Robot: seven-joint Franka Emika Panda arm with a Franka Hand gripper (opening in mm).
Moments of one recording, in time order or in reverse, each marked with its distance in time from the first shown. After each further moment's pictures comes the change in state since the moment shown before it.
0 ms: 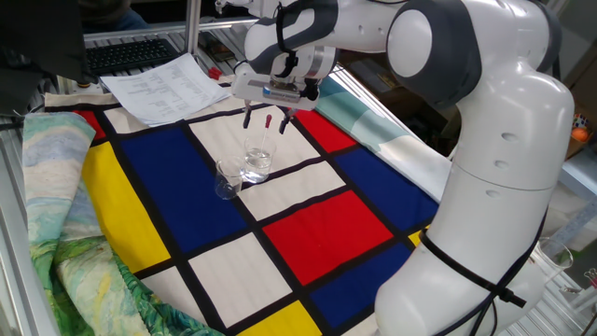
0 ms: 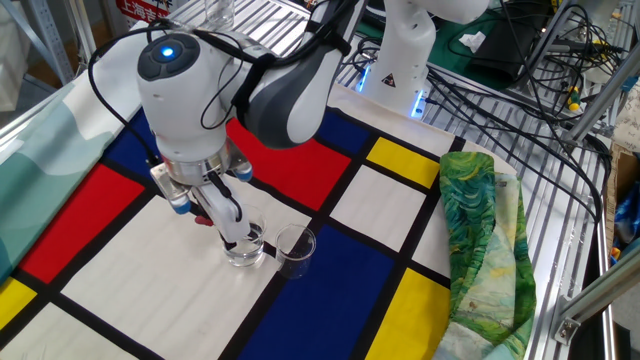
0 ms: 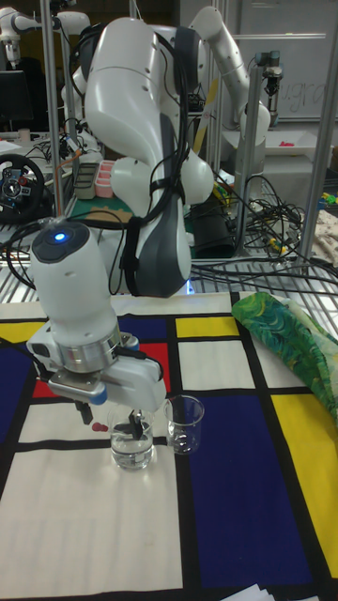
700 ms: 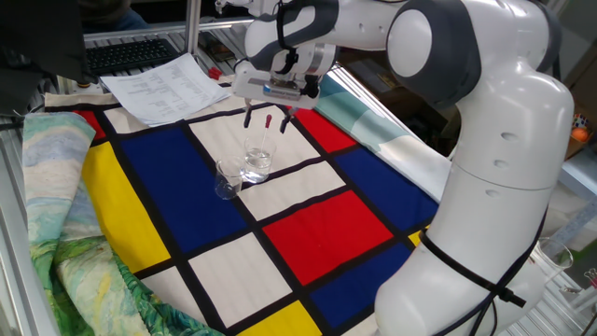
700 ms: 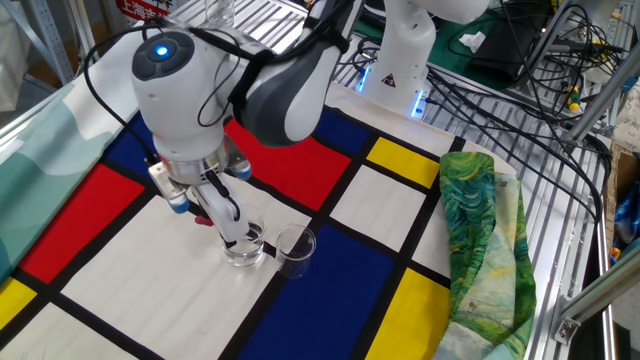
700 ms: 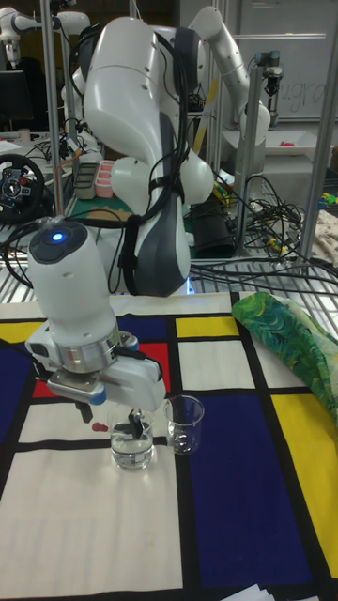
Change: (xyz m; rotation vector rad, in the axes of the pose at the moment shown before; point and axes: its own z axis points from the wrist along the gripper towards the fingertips) arm 0.000 0.000 -0.003 0.005 0.019 0.006
